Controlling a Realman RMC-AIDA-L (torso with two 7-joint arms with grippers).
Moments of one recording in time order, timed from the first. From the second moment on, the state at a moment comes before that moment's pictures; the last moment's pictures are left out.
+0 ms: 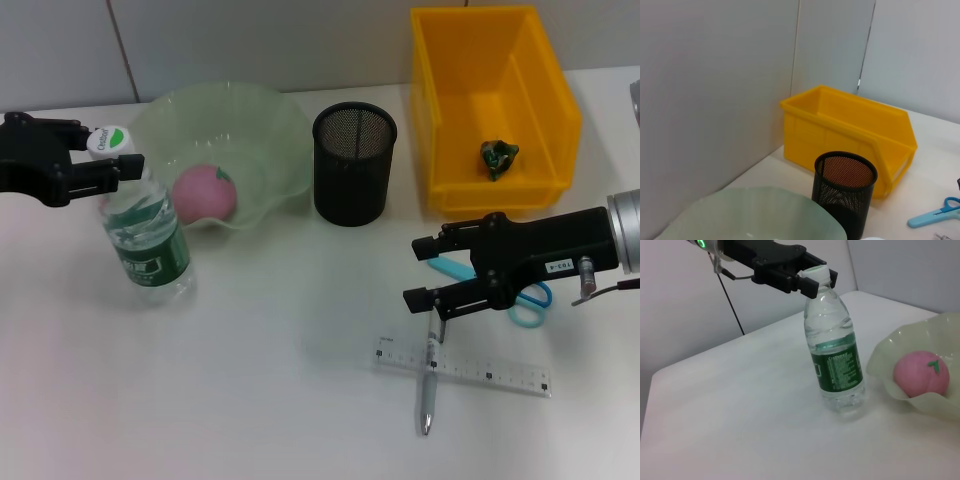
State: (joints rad) left arm -0.61 -2.05 0.60 1.07 2.18 1.65 -1.70; right arm 0.58 2.01 -0.80 -0.70 -2.08 -1.62 1.49
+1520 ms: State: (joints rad) left arm -0.57 -2.06 0.61 1.06 2.17 1.60 -1.58; right arm 0.58 2.02 -0.80 -0.71 -2.08 -1.62 1.47
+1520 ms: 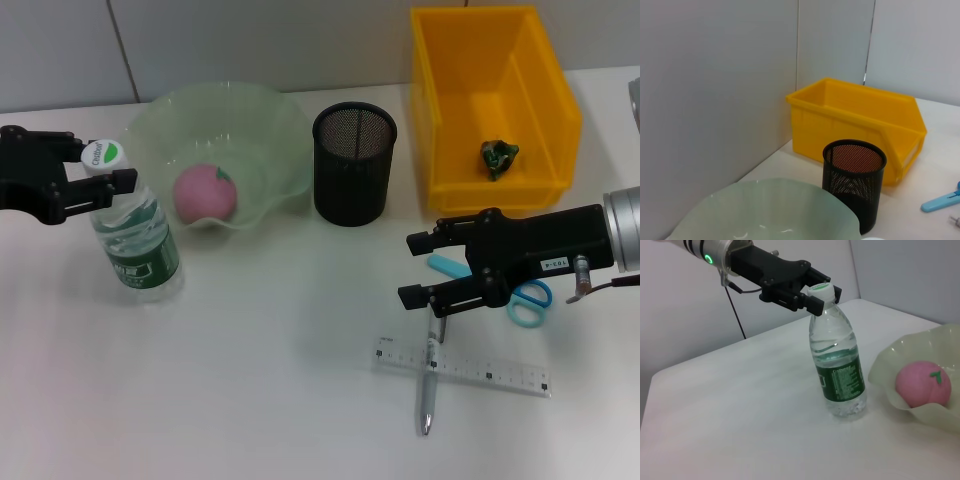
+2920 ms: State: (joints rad) left arm -0.56 -2.06 0.62 1.06 2.17 1.59 -1.56; right arm 0.58 2.02 -0.80 -0.71 -2.08 -1.63 1.49
